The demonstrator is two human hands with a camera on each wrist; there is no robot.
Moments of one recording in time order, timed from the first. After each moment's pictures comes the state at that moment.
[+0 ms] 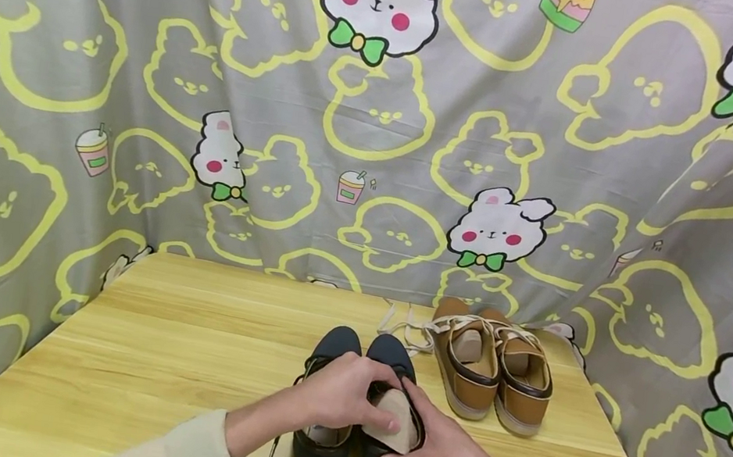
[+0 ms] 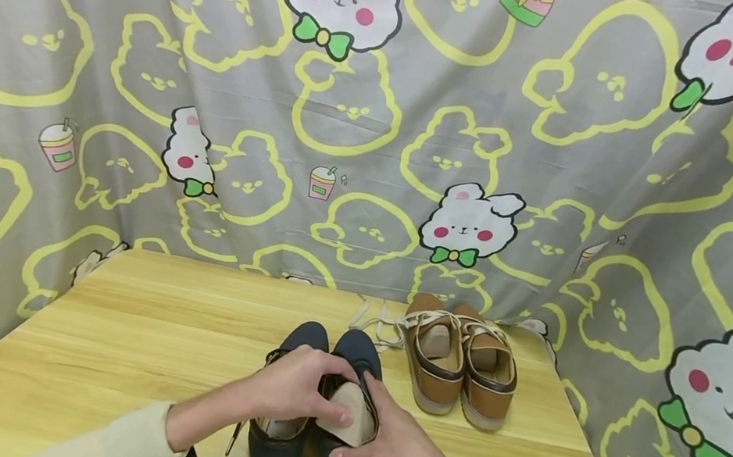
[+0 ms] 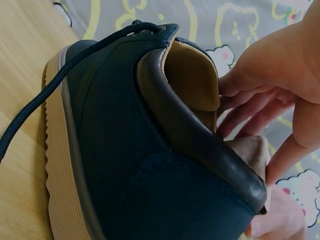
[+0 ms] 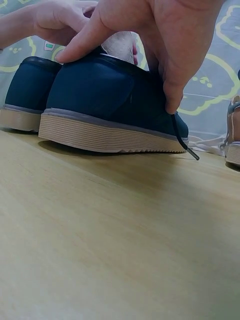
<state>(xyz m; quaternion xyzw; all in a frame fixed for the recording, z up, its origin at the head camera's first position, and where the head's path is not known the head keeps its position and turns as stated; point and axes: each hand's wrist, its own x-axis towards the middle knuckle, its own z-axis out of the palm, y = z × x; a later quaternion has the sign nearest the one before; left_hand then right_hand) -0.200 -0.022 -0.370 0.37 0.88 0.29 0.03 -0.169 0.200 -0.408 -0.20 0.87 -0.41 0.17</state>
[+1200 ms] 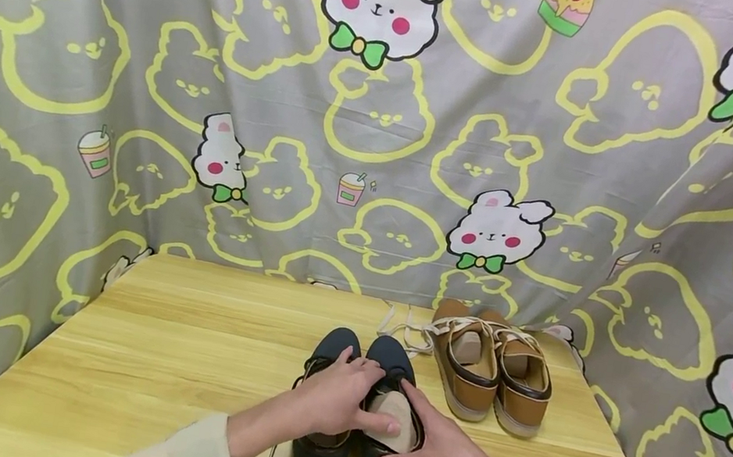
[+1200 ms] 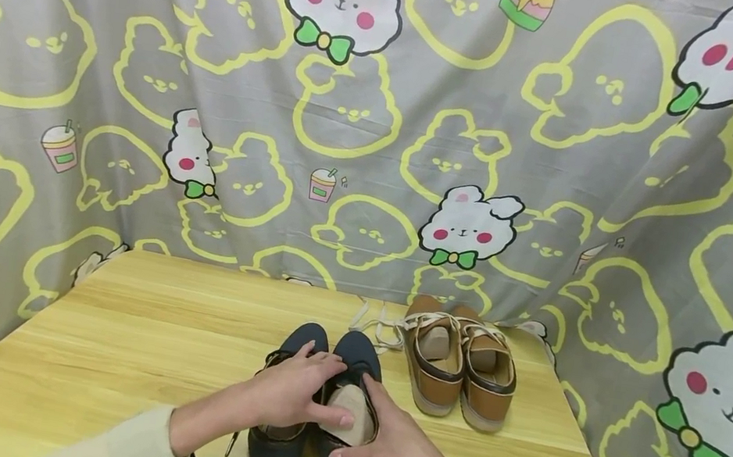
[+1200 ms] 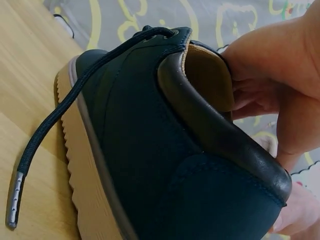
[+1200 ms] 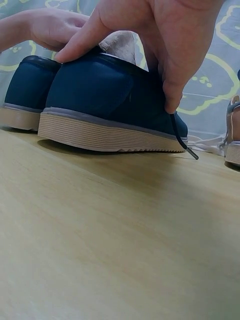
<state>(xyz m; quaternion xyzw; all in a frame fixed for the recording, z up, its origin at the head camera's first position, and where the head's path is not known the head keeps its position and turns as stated) -0.198 -0.025 -0.381 0.33 0.93 0.17 0.03 -0.171 0.200 -0.409 -0.19 0.87 -0.42 0.18</state>
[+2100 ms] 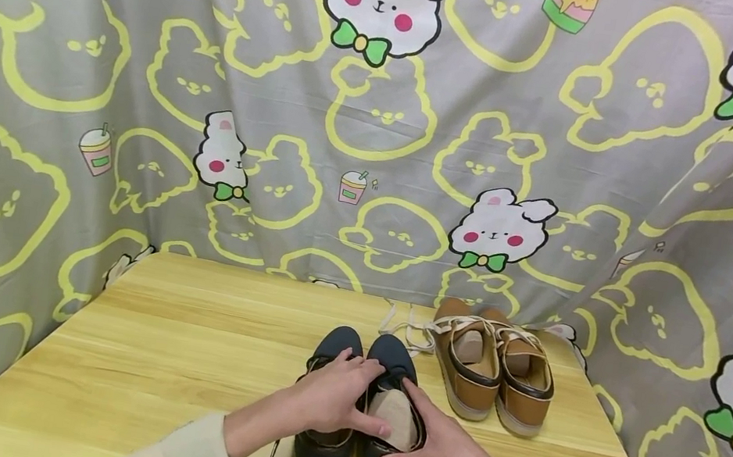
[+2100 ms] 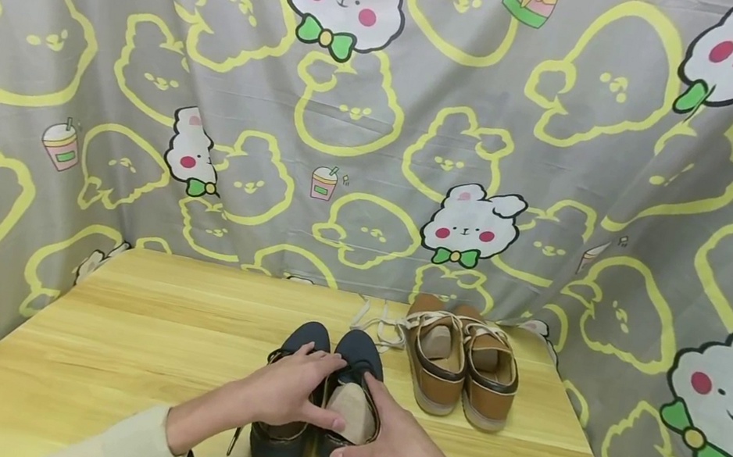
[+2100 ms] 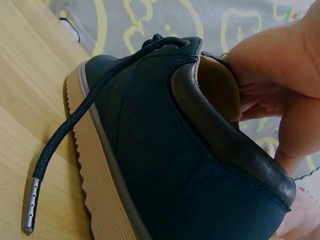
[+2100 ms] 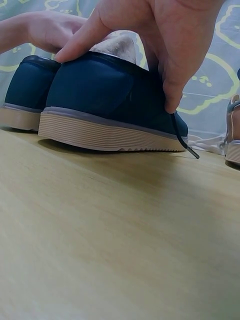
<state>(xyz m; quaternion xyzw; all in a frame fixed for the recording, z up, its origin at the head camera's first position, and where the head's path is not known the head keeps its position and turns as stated) -0.199 -0.031 -0.384 0.33 0.93 0.16 0.03 -0.170 0.199 -0.409 -0.18 0.88 -0.40 0.17</state>
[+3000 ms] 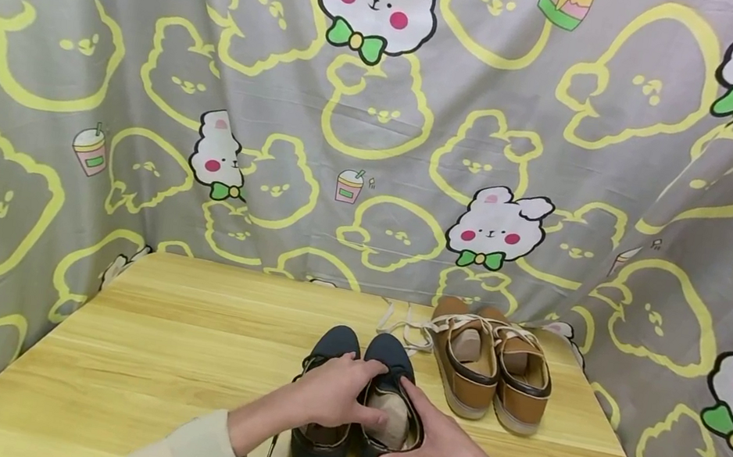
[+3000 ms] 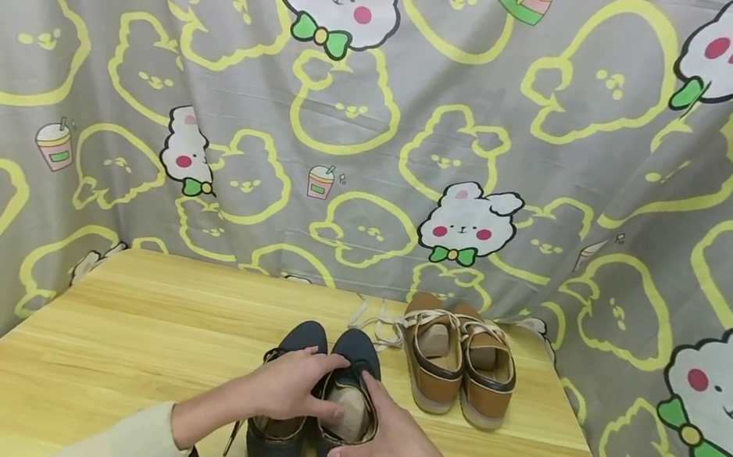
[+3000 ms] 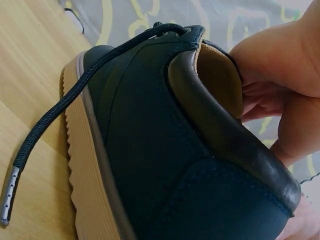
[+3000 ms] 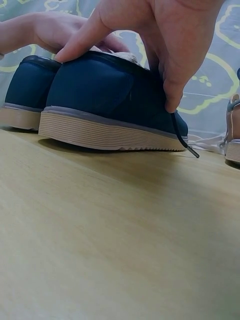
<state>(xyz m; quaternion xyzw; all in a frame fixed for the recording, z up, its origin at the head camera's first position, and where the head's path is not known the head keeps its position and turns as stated) -0.205 -0.027 -0.386 0.33 0.93 0.18 0.04 -0.170 0.201 -0.410 -0.18 0.87 -0.42 0.17</state>
